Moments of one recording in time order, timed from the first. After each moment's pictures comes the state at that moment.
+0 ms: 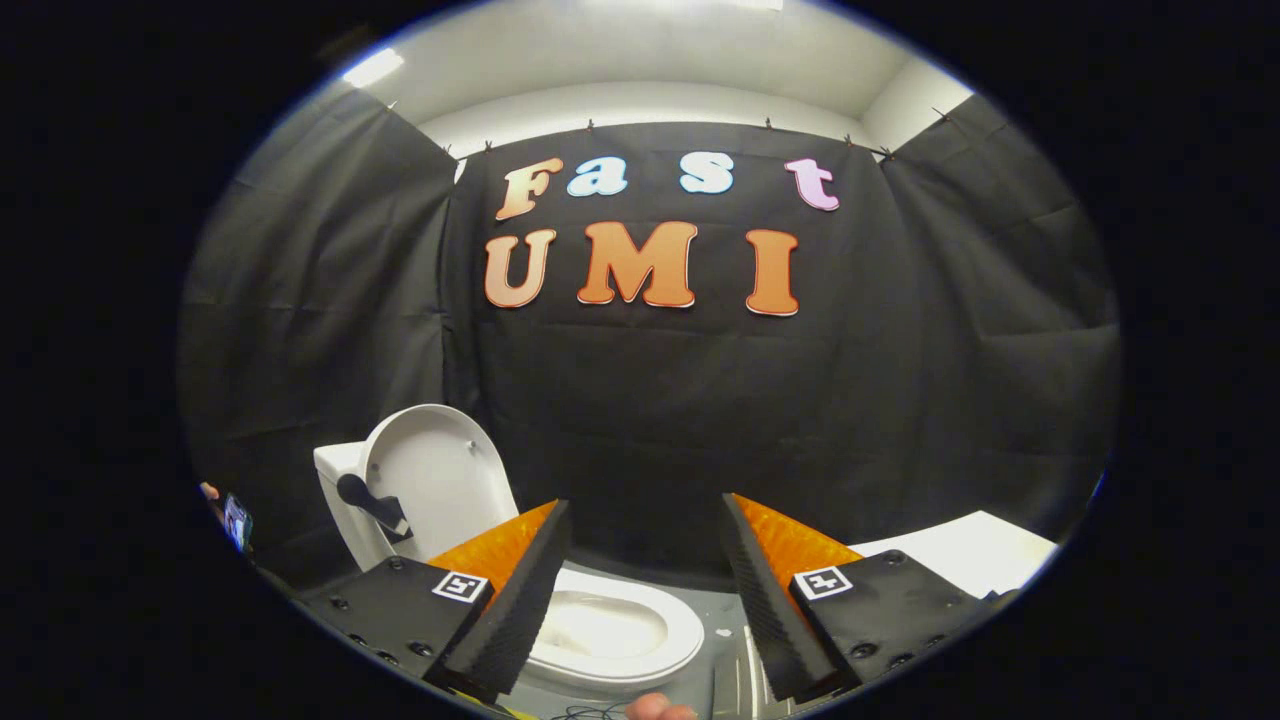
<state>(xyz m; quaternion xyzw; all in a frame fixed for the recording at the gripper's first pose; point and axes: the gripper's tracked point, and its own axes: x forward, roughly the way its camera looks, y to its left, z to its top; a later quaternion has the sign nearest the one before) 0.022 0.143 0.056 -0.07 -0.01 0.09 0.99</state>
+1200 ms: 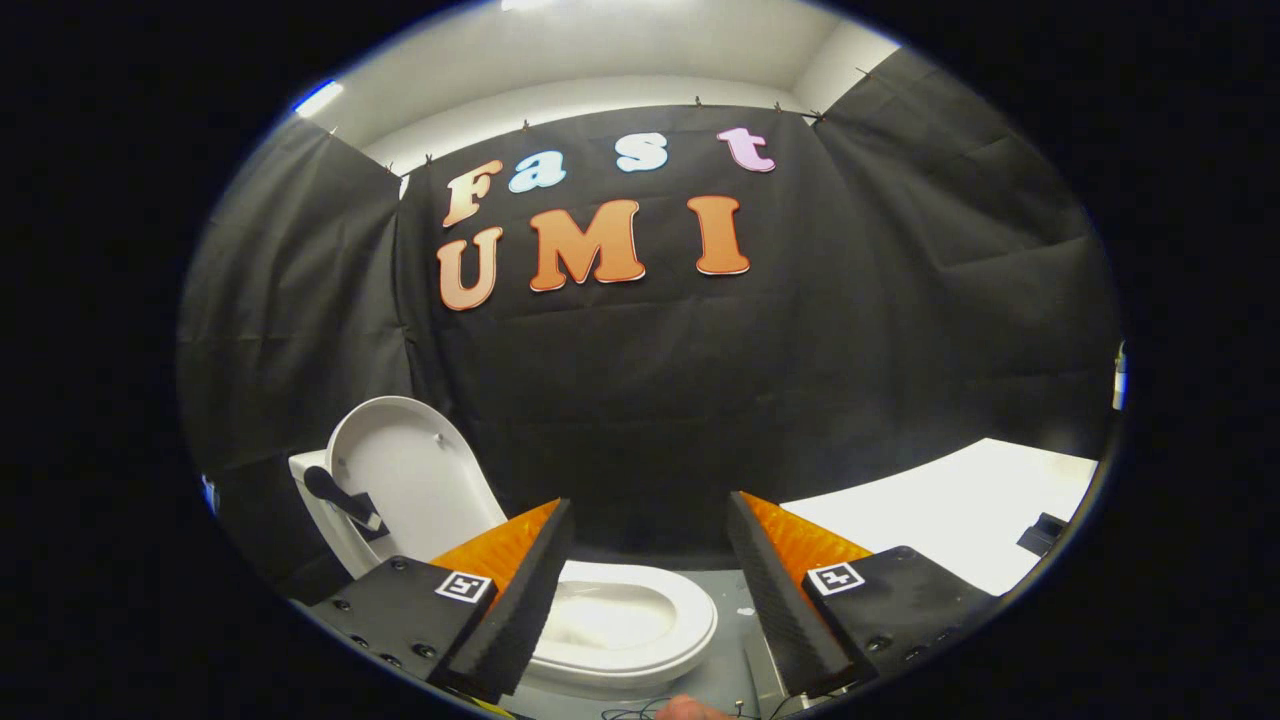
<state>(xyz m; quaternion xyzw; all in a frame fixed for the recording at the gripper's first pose) 0.033 0.092 -0.026 0.01 0.01 0.05 1.00</state>
